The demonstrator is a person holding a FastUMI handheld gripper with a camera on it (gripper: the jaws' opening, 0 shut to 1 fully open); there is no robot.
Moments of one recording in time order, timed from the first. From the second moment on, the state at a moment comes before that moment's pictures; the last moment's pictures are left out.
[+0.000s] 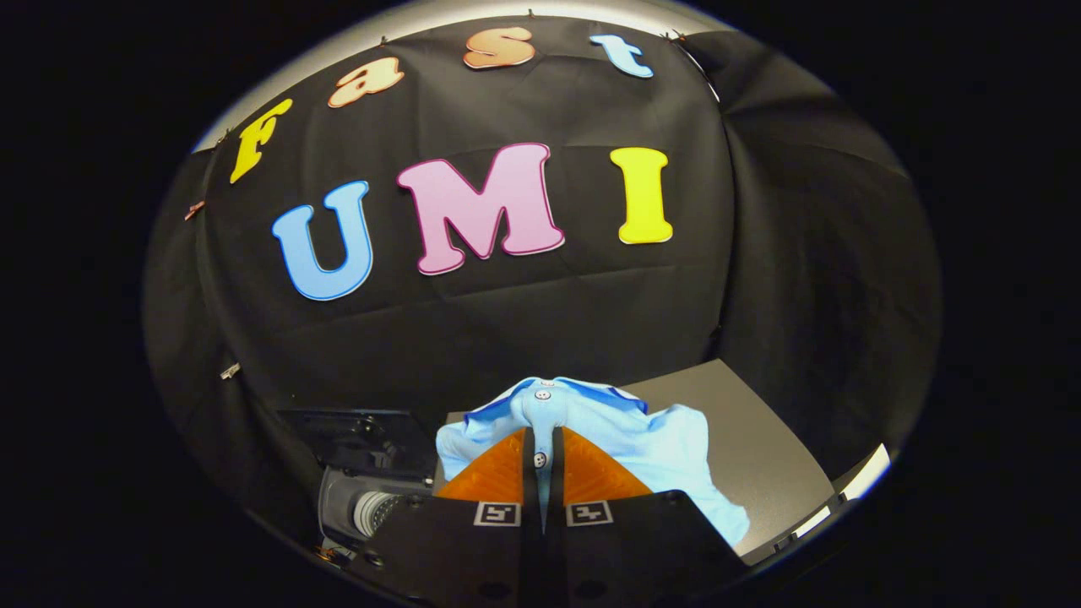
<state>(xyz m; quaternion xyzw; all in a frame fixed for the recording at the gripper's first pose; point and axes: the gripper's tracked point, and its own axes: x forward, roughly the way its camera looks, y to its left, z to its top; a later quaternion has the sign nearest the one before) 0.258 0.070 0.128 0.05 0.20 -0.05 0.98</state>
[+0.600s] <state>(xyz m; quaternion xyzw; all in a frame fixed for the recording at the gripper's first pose) 0.234 0.250 0.140 0.06 0.18 0.04 0.98</state>
